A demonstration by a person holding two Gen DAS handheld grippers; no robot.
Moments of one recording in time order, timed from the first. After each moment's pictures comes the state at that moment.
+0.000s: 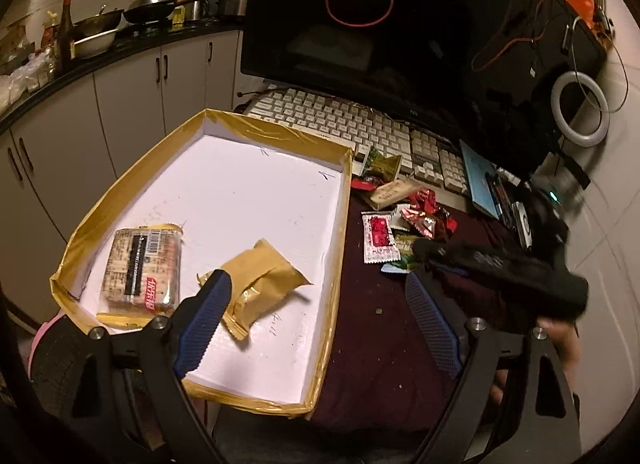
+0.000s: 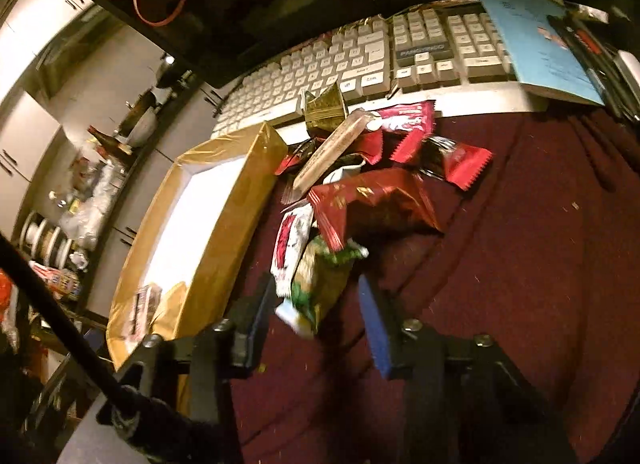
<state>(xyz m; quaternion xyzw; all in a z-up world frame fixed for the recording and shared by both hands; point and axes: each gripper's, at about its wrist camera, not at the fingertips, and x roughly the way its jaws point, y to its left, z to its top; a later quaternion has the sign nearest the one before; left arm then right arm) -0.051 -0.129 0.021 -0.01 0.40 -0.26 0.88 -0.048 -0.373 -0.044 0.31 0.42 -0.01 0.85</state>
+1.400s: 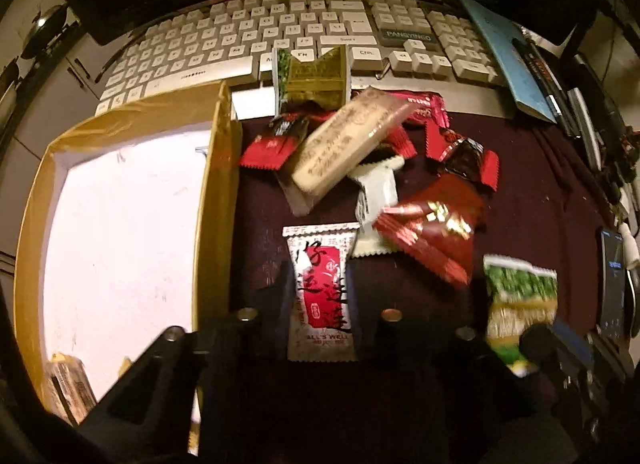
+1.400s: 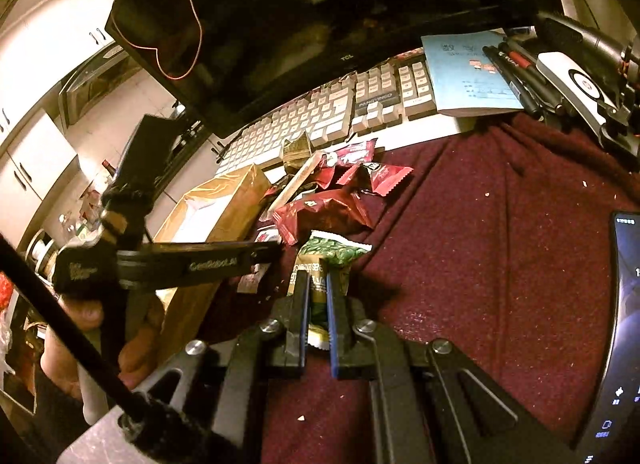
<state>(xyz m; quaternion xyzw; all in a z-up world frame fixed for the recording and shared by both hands) 0.026 -0.296 -0.047 0.20 0.52 -0.28 0.78 -0.137 -0.393 -0.040 0.30 0.31 -0.03 0.90</state>
